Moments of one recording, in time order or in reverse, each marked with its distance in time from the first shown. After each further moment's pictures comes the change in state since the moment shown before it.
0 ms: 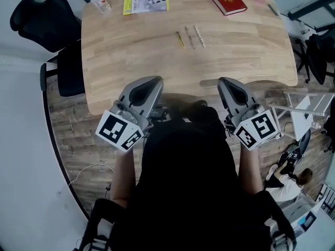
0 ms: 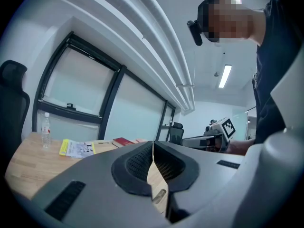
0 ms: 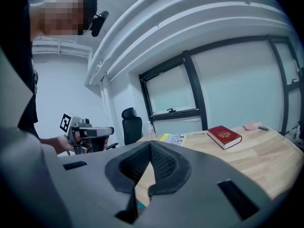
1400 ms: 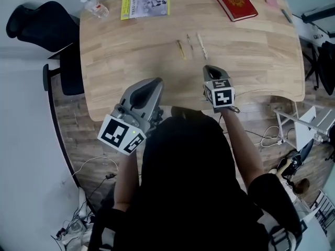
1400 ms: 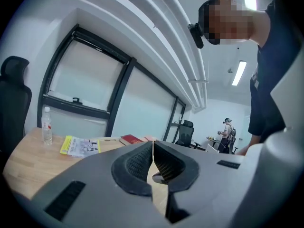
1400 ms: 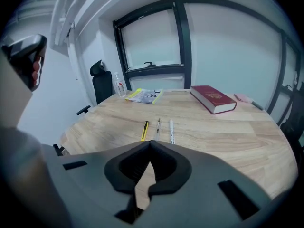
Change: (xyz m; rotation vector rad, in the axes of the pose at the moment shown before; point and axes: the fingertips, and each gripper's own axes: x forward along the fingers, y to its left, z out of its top) left arm 0.089 0.056 0.005 -0.054 0.057 0.104; right arm 0.157 -0.166 -0.173 0.005 0.514 -0.219
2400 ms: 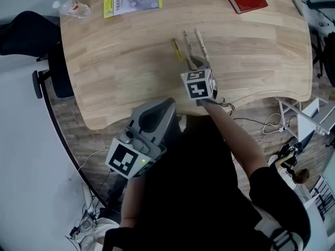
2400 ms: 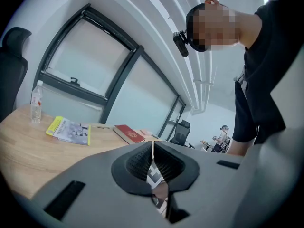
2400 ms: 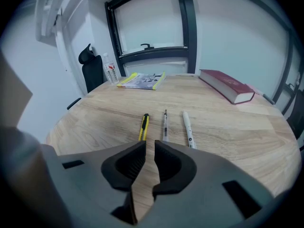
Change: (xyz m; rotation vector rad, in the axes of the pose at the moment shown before) left arm 0.056 0.006 -0.025 -0.157 0.033 -0.063; right arm 0.116 0.014 -0.004 0.019 0.142 -0.038
